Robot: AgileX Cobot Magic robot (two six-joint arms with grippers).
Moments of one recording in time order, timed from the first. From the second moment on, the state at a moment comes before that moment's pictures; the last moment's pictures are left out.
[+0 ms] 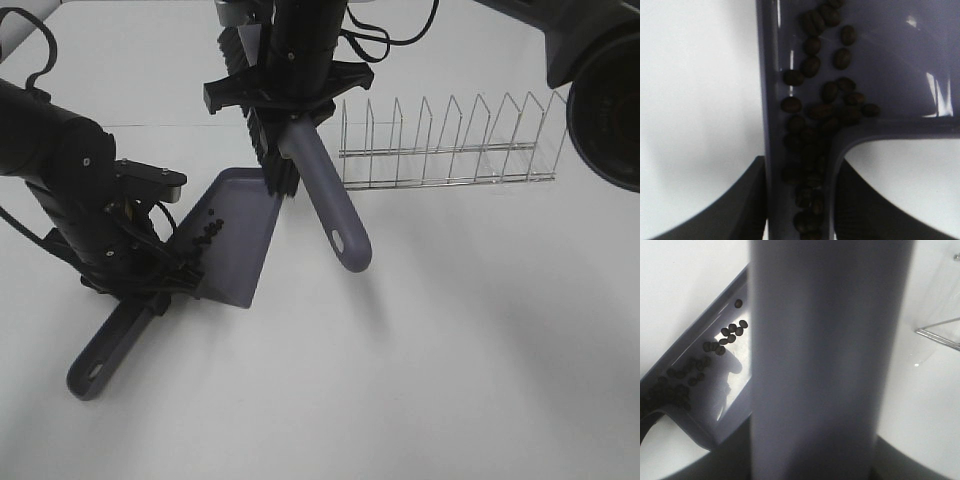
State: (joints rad) left arm -0.45 2.04 -1.07 0.04 0.56 -0.16; right arm 0.57 2.40 -2.27 0.02 1.22 0.19
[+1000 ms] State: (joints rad) left arm -0.45 2.04 -1.07 0.04 0.56 -0.16; right arm 0.23 2.00 -1.49 0.01 1.22 0.11
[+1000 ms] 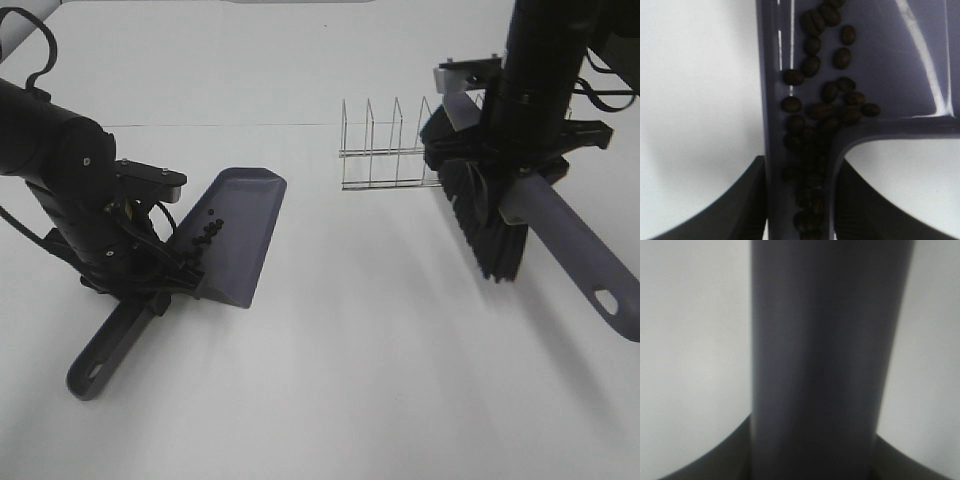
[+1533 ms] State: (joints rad) left arm -0.45 2.04 -1.08 0.04 0.57 -0.16; right arm 0.05 2.06 -1.44 0.00 1.22 0.01
